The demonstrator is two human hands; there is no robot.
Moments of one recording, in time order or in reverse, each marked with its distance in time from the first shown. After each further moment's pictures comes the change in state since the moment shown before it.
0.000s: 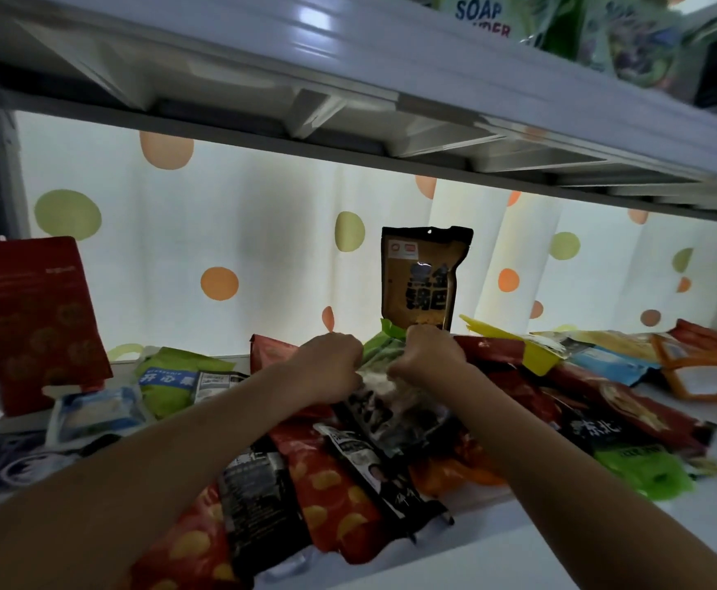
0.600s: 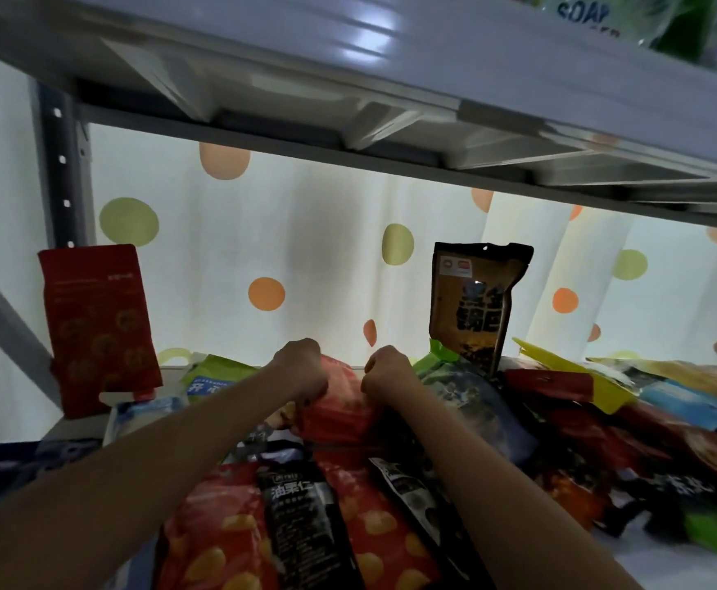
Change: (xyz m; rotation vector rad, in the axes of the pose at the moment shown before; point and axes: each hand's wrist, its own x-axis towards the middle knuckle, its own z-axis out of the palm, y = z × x) left_hand 0.005 -0.088 -0.007 -0.205 -0.072 -0.582; right_hand 0.045 -0.098 0.056 0.426 -0.088 -0.065
